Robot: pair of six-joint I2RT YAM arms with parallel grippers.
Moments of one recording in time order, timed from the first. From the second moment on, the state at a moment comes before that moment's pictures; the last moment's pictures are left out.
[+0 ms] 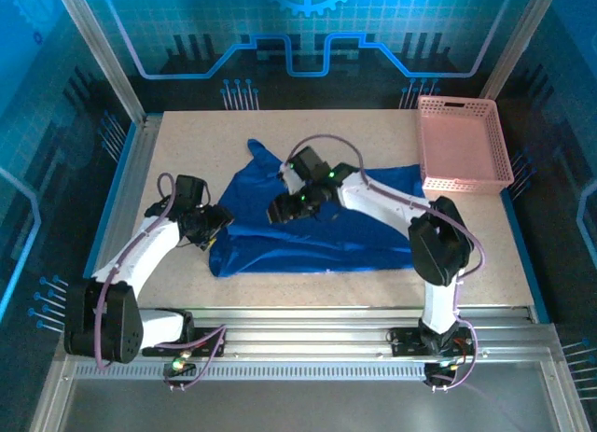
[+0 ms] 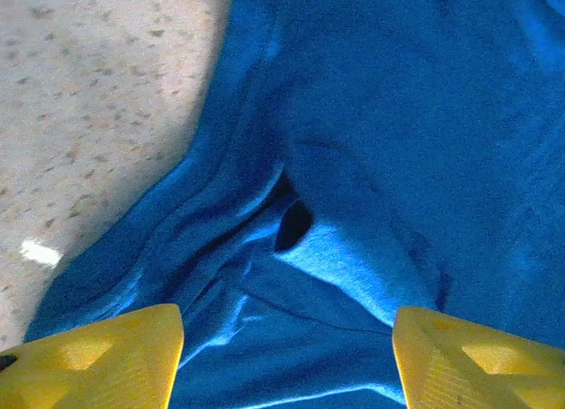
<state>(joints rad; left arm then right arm) -0.08 1.27 0.80 -0.66 0.20 -0.92 0.71 1.92 1.54 -0.65 -0.43 0.43</state>
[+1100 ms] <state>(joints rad) -0.13 1.21 0.68 -0.64 0.24 -0.97 0.77 2.02 1.40 -0.56 -0.41 0.46</state>
